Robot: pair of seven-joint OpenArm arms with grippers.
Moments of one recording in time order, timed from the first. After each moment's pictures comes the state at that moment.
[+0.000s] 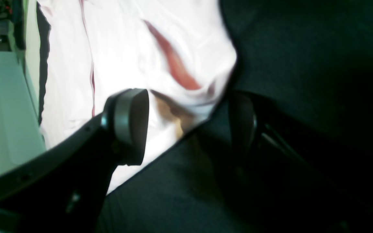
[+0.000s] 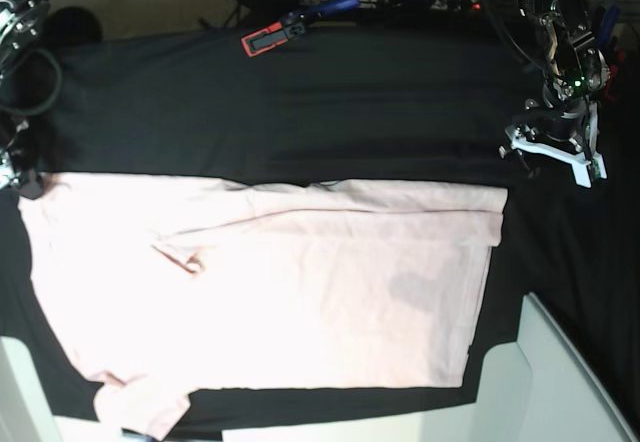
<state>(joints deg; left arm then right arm) 13.9 -8.1 -29.1 85.2 -15.2 -7.3 29.8 10.5 21.9 52.5 29.7 35.6 35.2 -38.4</state>
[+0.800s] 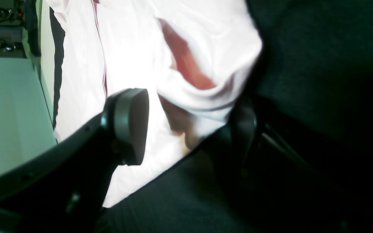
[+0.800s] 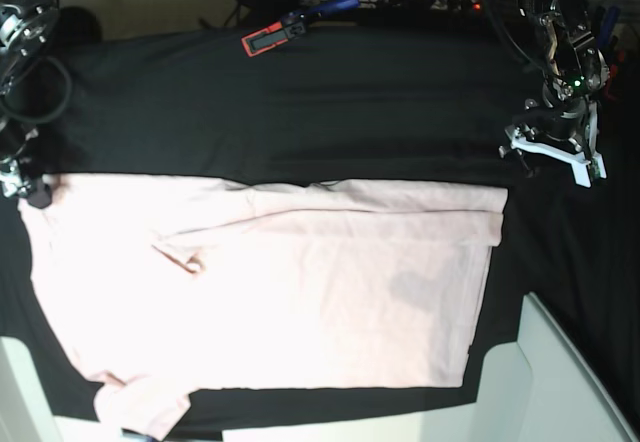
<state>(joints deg) 13.9 -8.0 -29.1 85.2 -15.2 -7.3 29.8 12.0 19.9 53.3 29.8 35.4 35.2 -38.2</state>
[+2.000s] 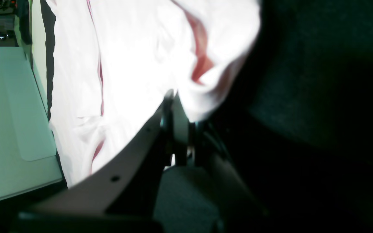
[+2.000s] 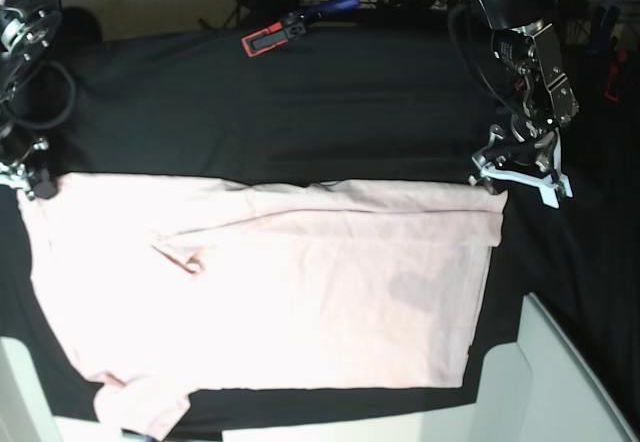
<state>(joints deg) 2.5 -4.9 -29.0 69.6 -15.2 -7.1 29.6 13.1 19.4 52.8 29.7 34.5 34.7 -39.3</state>
